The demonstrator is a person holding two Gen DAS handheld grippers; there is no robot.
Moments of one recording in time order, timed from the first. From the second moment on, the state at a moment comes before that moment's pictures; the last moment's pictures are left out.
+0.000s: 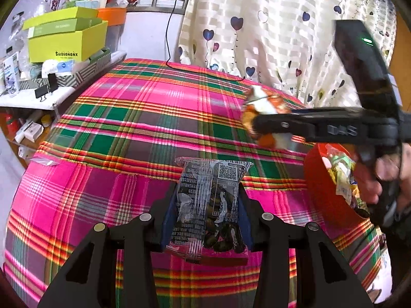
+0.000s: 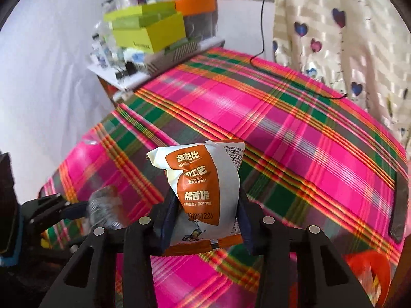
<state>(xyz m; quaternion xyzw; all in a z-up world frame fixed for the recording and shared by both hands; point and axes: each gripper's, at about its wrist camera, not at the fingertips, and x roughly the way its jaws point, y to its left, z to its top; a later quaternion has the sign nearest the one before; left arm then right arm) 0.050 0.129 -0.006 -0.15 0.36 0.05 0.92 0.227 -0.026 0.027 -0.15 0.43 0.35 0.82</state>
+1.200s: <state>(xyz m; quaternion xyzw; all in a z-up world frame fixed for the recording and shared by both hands) 0.057 -0.011 0.052 -0.07 0.33 -0.06 0.94 0.119 -0.249 0.079 -0.02 0.35 0.21 0.91</state>
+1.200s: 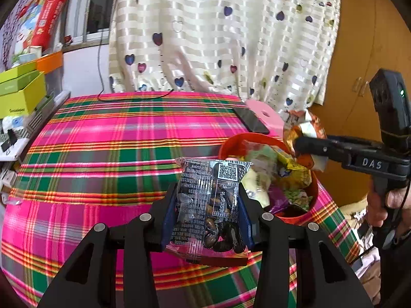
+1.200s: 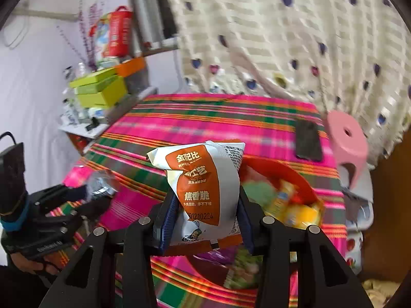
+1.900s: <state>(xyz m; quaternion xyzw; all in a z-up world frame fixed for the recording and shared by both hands) 0.101 -0.054 0.047 -0.04 0.36 -0.09 0.93 0.115 -0.273 0.036 -0.05 0.38 0.20 0.90</state>
